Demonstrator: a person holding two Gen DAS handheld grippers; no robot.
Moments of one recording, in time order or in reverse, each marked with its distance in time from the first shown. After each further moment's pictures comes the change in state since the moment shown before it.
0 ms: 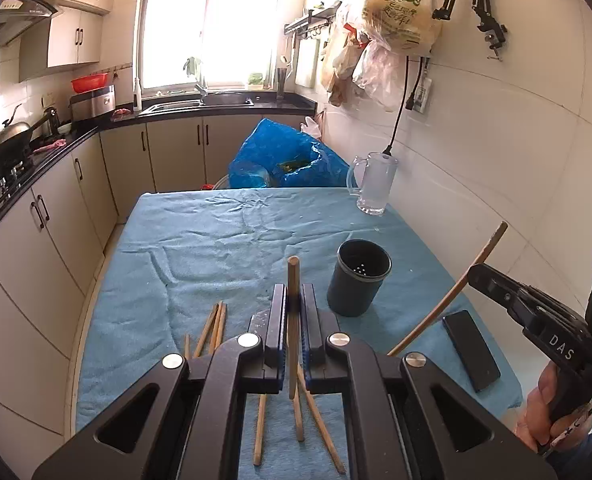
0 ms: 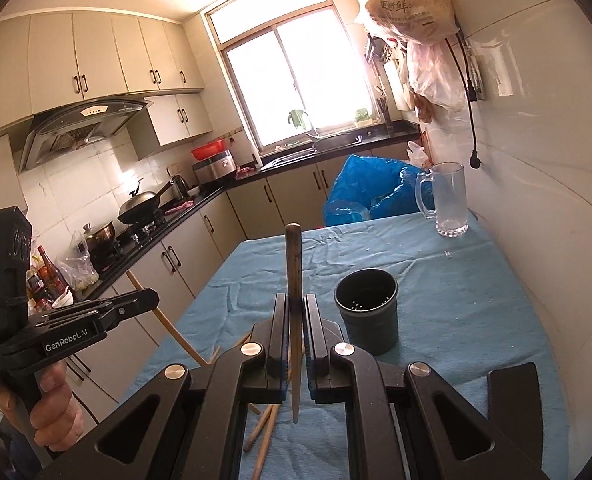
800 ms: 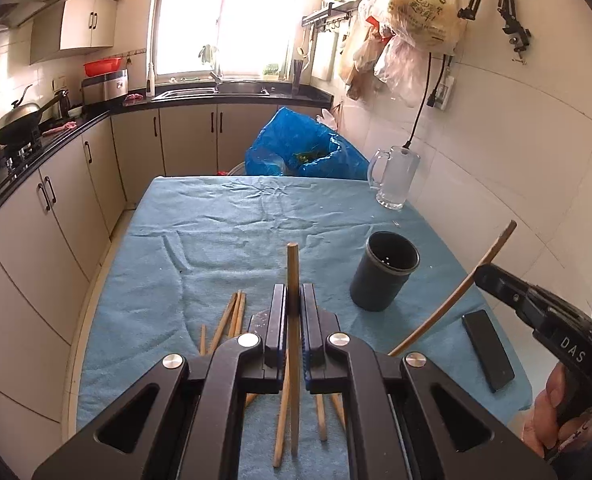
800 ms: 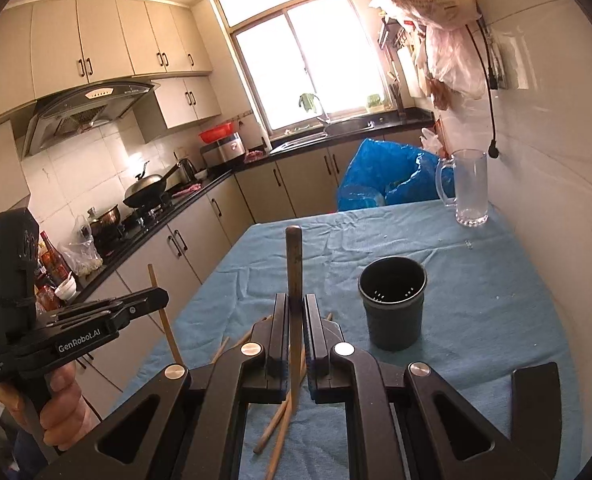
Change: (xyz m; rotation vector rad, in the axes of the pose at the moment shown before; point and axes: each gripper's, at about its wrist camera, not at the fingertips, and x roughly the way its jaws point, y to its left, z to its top) left arm 0.015 0.030 -0.010 -0.045 0.027 0.024; right arm 0.031 0.014 -0.002 -0.024 0.054 0.026
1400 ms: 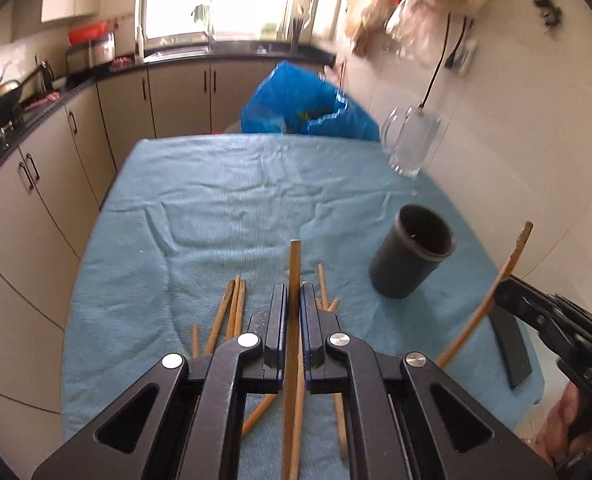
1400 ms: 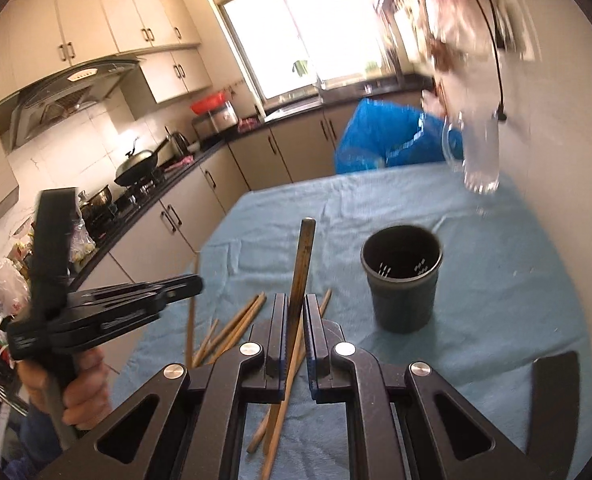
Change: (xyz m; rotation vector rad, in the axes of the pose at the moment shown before) left arm 0.062 0.020 0.006 -0.006 0.133 -0.021; right arm 0.040 -0.007 -0.005 0.011 0.106 0.003
